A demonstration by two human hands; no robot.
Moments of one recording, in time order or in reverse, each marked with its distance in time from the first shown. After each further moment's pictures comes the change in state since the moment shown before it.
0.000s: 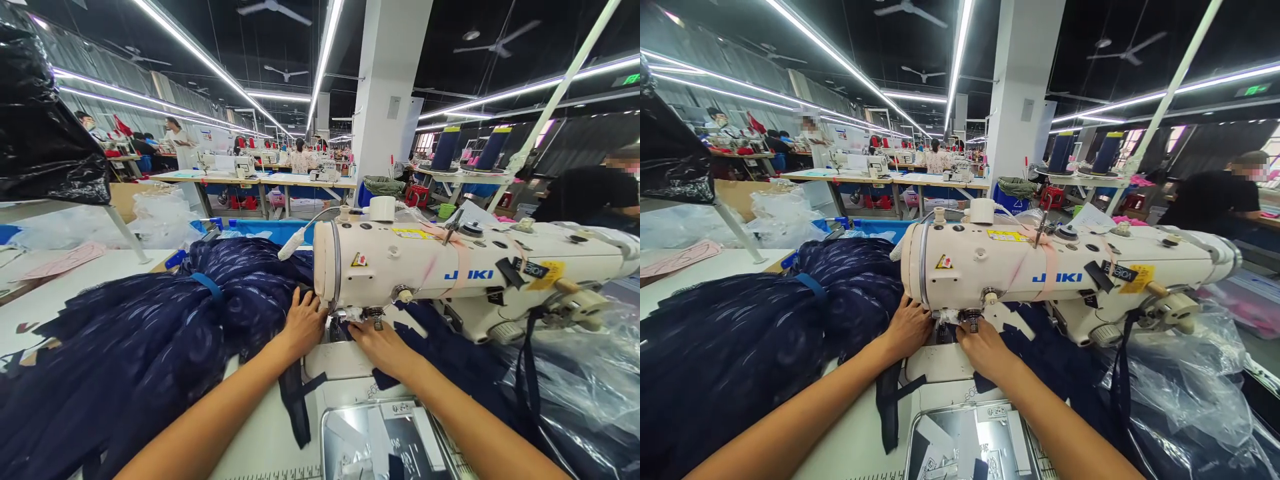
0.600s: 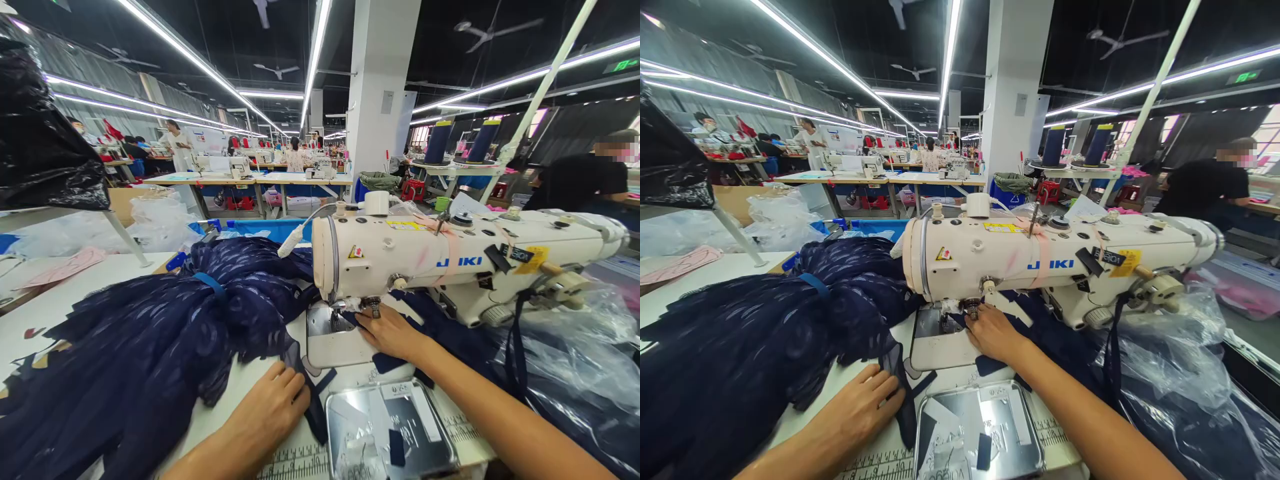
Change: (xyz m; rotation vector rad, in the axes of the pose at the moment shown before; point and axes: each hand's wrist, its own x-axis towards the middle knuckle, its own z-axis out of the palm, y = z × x) left_hand -0.120 0.011 -0.034 0.049 0.159 0.413; right_hand -0.009 0.014 -0.008 0.055 -0.012 0.005
